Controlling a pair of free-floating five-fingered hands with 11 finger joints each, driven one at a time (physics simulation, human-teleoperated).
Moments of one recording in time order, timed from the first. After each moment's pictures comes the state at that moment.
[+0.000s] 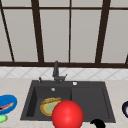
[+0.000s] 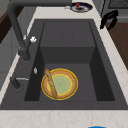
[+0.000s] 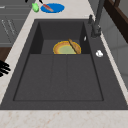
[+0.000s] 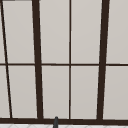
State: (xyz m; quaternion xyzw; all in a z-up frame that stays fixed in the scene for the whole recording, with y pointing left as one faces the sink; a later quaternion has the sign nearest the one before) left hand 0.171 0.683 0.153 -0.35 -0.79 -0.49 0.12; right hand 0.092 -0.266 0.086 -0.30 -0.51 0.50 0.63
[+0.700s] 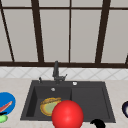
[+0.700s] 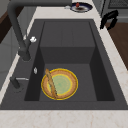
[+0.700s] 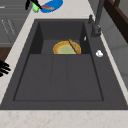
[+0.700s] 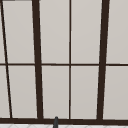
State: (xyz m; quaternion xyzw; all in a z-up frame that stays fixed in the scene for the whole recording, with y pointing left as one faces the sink) left hand 0.155 0.648 0.094 -0.32 -0.80 -0.50 0.10; right hand 0.092 -0.266 0.086 -0.30 -0.51 0.50 0.63
